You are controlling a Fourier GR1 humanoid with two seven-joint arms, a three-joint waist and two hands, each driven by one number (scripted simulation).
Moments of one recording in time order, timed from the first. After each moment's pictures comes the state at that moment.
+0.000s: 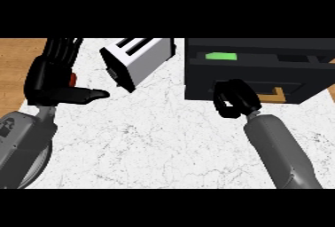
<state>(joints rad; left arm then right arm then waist) -0.52 0.55 -0.29 -1.33 0.71 0.24 -0.26 -0.59 -0.20 0.15 -0.85 0.91 -0.09 -0.31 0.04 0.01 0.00</state>
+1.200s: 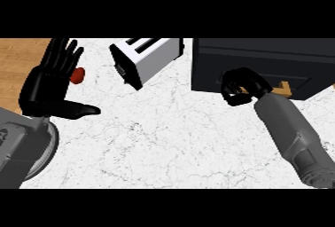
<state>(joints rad) -0.43 0.55 -0.26 -1.37 0.72 0.10 -0.27 -0.88 -0.26 -0.04 -0.34 0.79 0.01 -0.60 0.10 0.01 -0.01</state>
